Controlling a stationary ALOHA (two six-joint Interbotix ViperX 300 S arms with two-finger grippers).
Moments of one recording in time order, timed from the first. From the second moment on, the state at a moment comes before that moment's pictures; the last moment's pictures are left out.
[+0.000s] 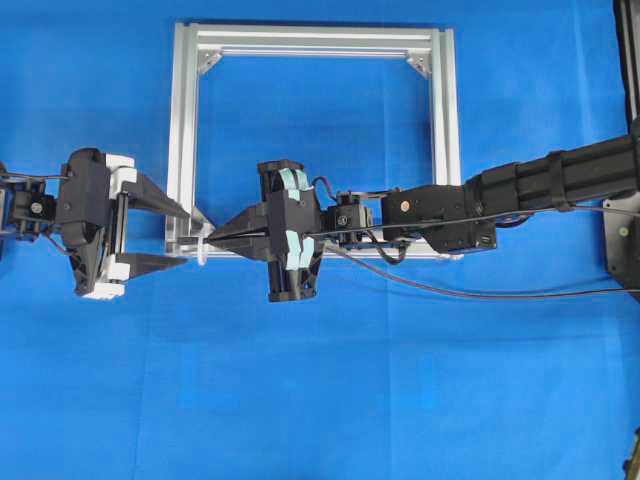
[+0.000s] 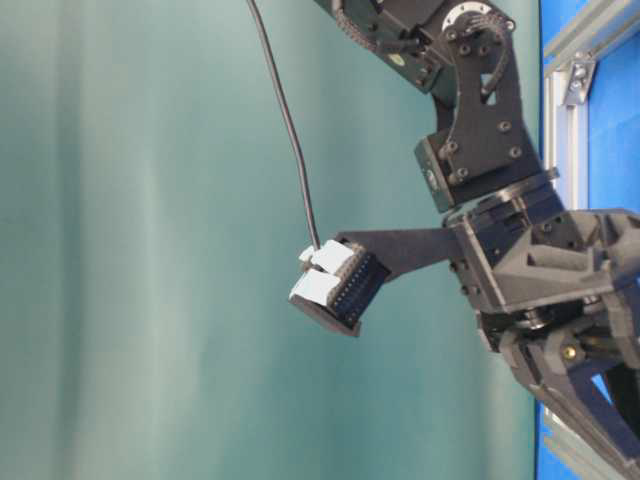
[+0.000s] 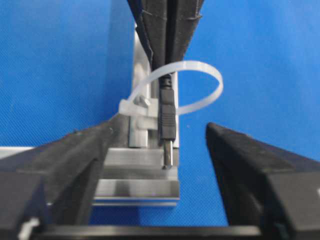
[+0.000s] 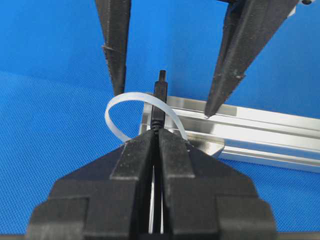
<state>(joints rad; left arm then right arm) -0.09 -0.16 1.25 -0.08 -0.60 -0.01 0.02 0.43 0.41 -0.03 -0.53 0.06</state>
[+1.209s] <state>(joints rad) -0.09 -0.16 1.25 -0.08 -0.58 -0.01 0.01 0.43 0.41 -0.02 -0.49 0.06</state>
